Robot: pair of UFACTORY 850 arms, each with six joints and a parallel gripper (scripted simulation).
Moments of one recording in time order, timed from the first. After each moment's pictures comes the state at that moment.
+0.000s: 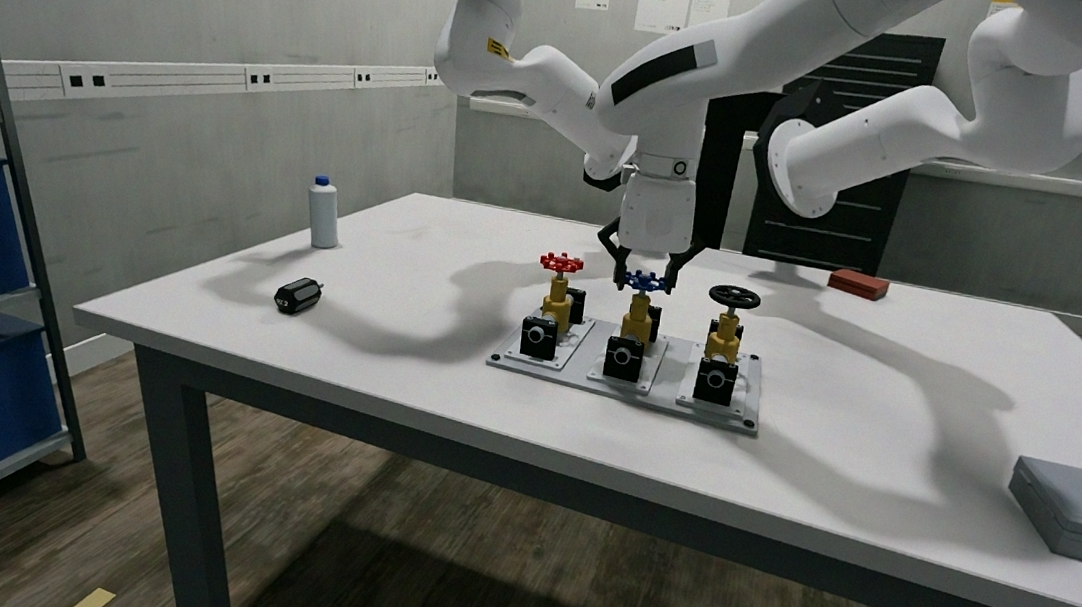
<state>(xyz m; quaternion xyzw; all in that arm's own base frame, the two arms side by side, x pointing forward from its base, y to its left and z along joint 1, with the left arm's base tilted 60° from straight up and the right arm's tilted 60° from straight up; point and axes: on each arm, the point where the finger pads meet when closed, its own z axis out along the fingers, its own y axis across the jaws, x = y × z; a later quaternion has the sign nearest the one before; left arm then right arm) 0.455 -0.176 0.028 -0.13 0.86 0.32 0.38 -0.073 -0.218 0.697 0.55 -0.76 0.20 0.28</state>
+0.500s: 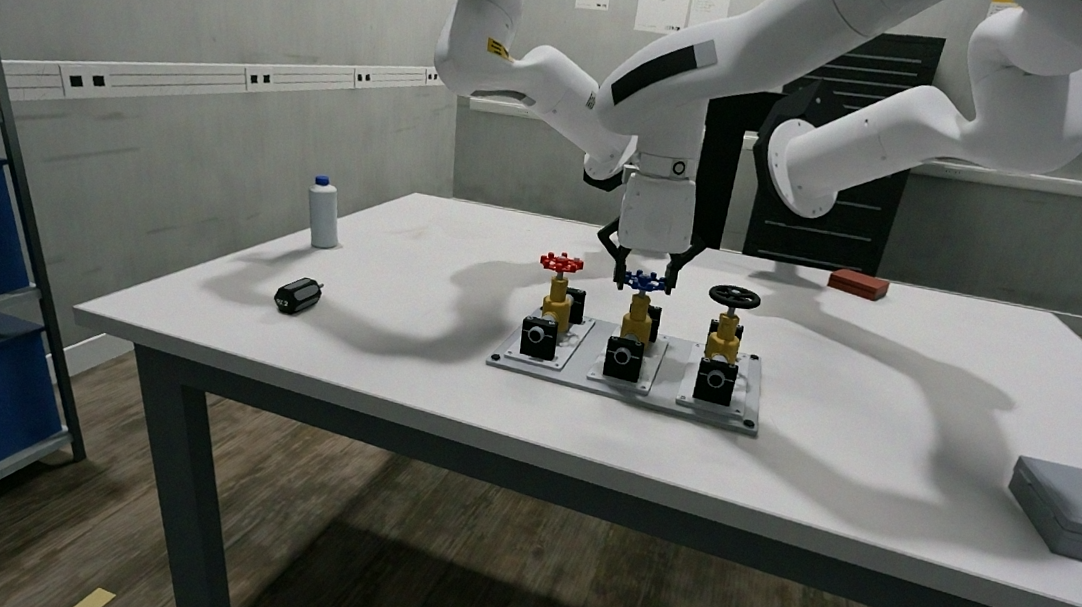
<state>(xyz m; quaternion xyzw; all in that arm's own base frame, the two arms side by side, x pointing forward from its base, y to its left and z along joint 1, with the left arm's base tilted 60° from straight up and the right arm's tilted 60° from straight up) 0.455 -0.176 0.028 -0.12 0.86 0.33 0.38 -0.073 -0.218 0.697 0.55 -0.76 0.20 0.28</state>
